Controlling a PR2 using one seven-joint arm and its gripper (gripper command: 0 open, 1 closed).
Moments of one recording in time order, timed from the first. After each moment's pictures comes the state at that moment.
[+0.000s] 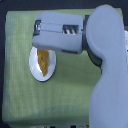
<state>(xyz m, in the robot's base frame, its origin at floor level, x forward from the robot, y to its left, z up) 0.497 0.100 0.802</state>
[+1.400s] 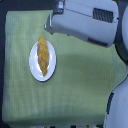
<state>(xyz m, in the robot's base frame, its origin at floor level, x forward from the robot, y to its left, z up) 0.505 -0.017 0.940</state>
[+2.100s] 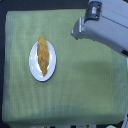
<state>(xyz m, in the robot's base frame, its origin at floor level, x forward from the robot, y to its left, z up) 0.476 -0.150 0.956</state>
